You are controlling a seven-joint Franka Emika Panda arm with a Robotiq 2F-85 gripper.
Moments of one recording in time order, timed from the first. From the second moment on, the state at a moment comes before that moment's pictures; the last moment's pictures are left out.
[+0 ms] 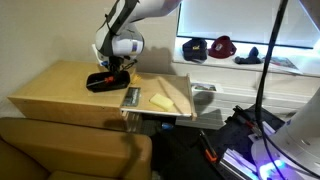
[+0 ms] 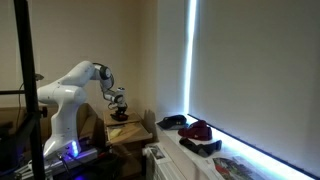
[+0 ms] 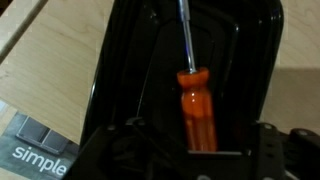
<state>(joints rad) 0.36 0.93 0.01 -1.53 0.35 2.74 1.62</state>
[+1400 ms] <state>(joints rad) 0.16 0.23 0.01 -2.13 0.08 2.32 1.07</state>
